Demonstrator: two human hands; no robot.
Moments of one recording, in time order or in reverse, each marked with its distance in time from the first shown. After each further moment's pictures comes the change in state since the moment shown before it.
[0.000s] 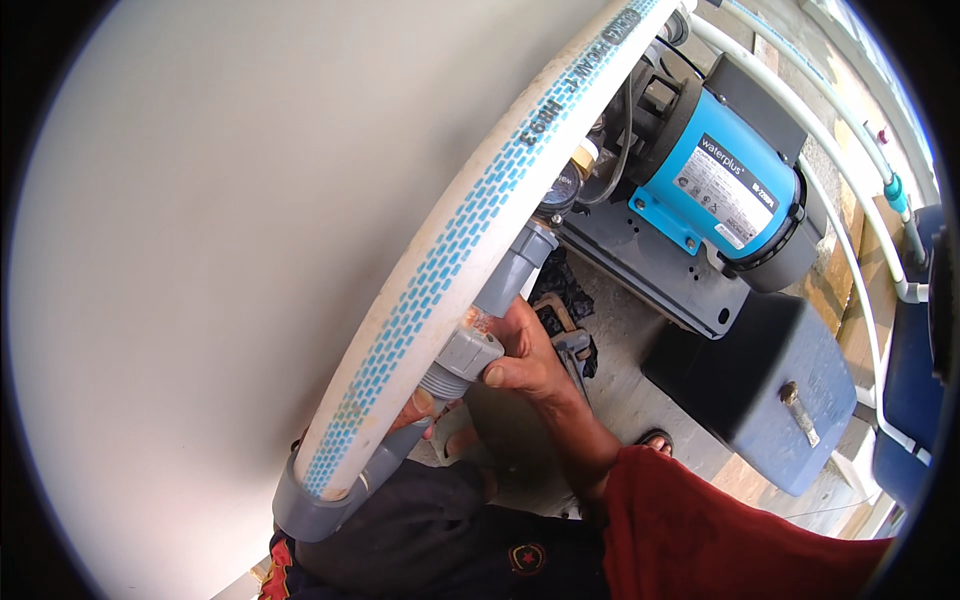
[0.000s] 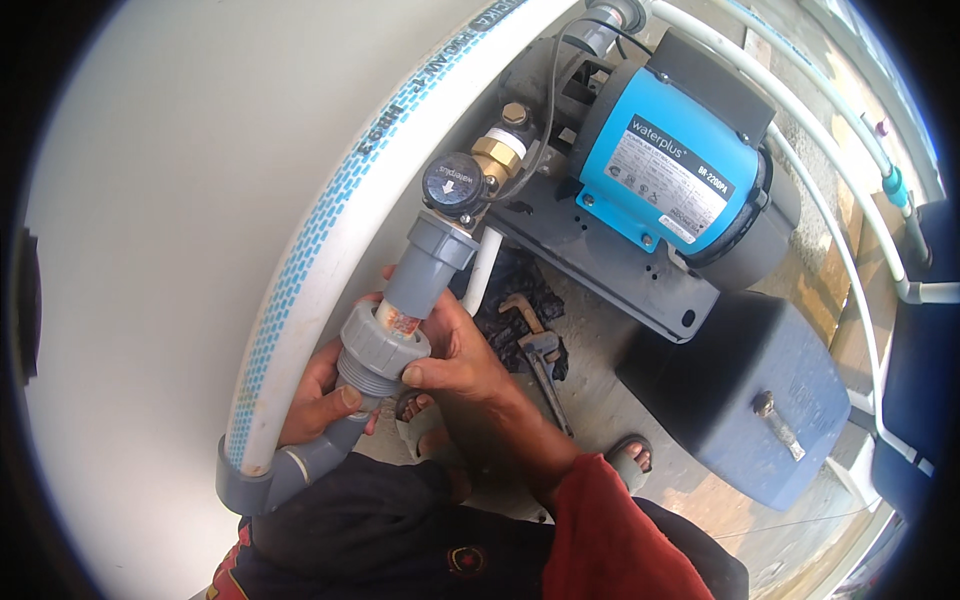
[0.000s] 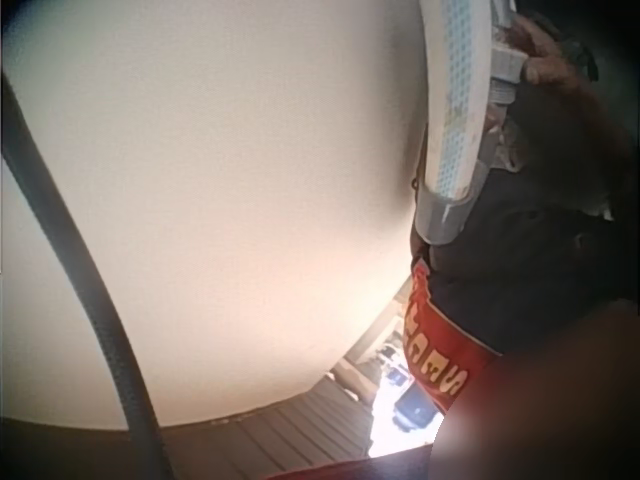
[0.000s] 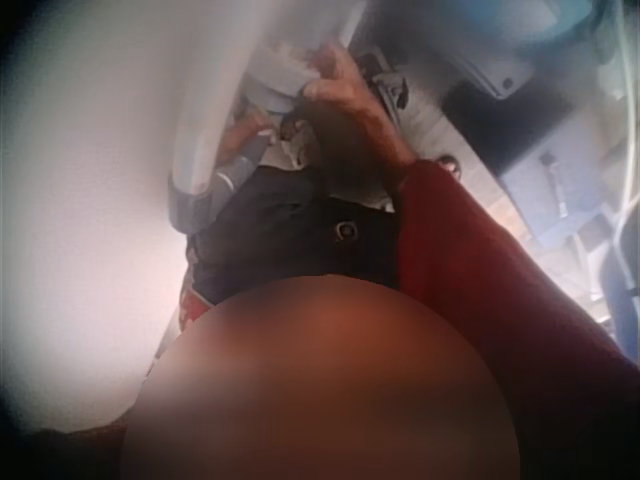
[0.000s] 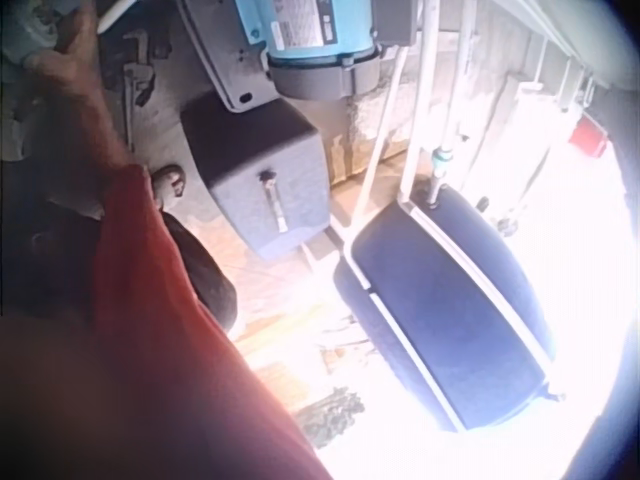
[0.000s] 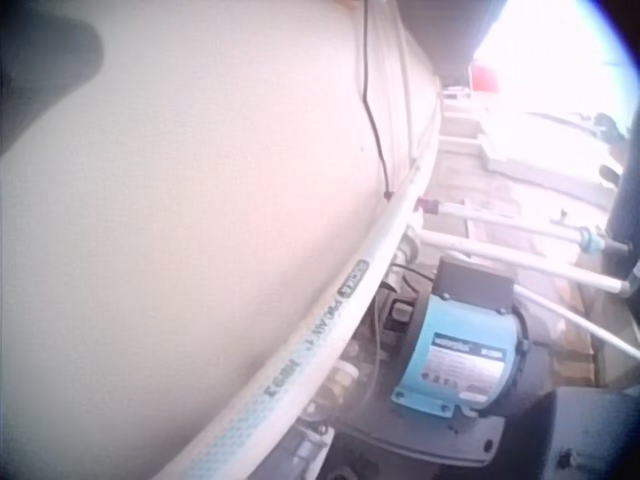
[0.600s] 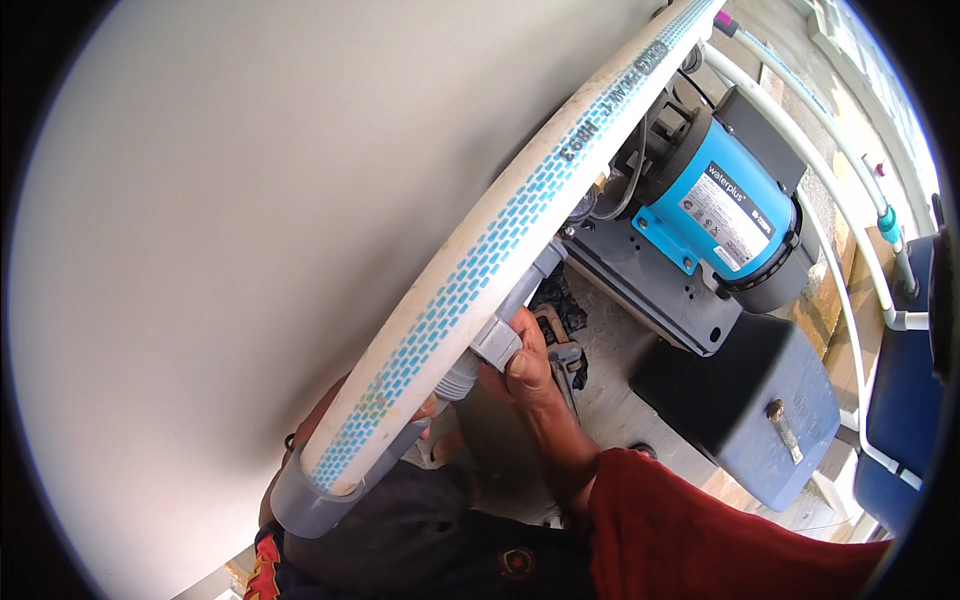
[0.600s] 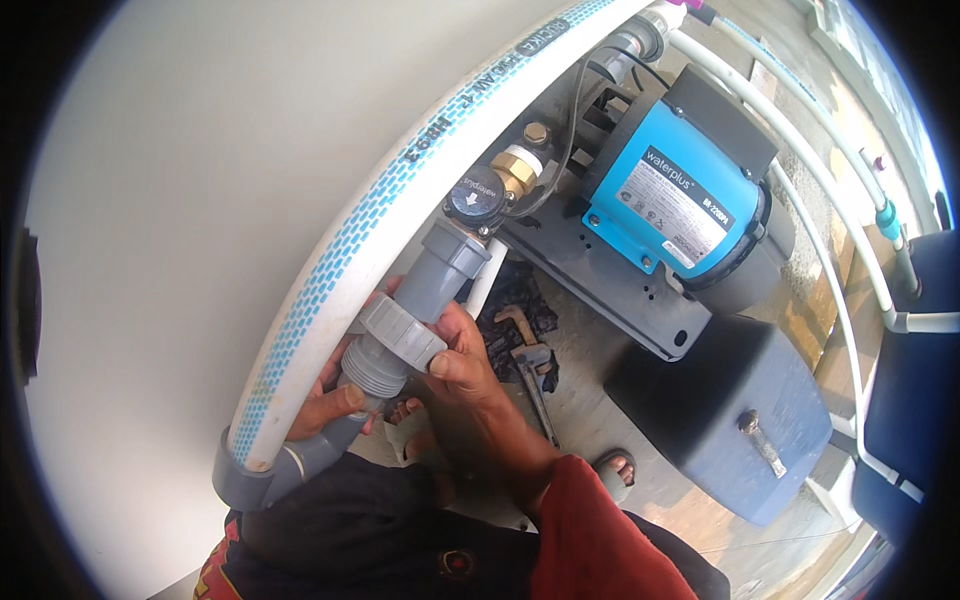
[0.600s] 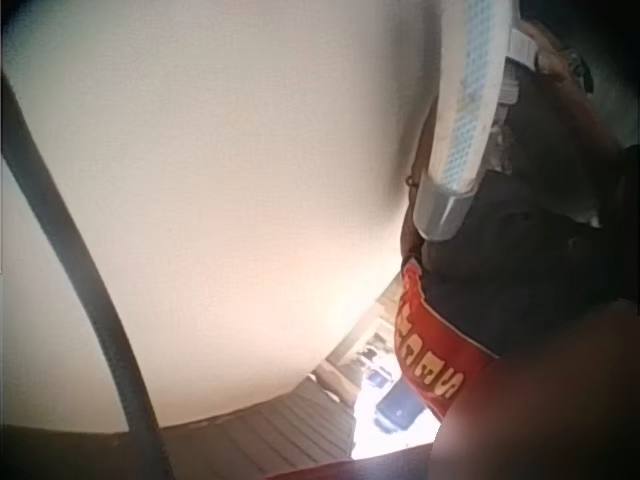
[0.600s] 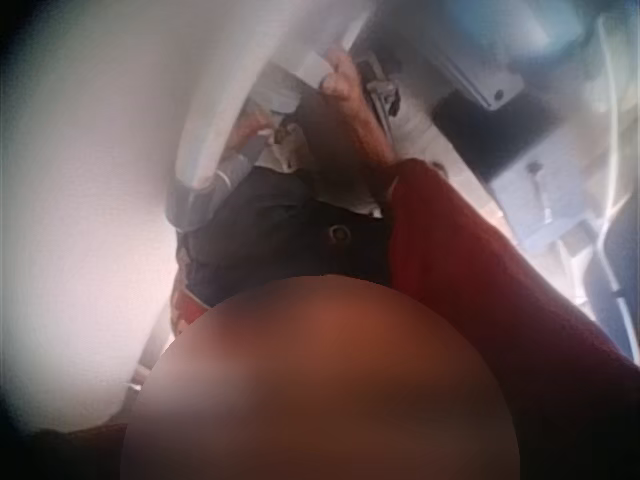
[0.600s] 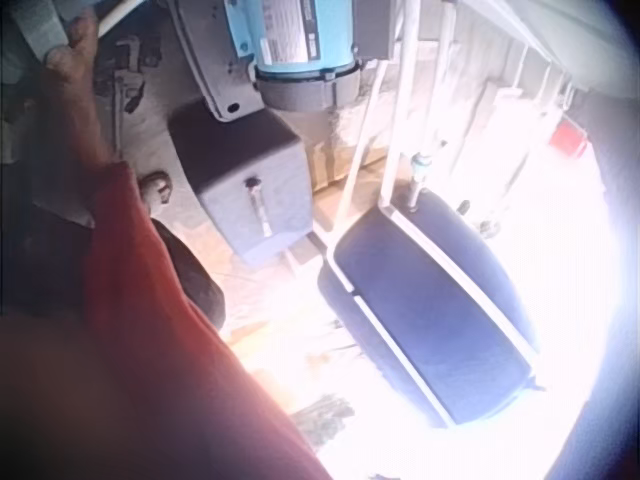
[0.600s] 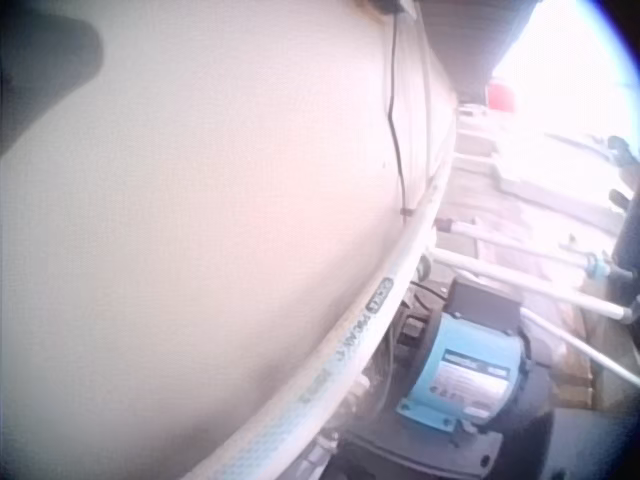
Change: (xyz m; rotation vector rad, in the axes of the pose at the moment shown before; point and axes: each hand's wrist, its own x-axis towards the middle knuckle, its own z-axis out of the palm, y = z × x) left_hand -0.013 -0.015 0.014 -0.409 0.149 0.050; right_hand 0.004 0.011 0.002 0.150 -0.002 -0.067
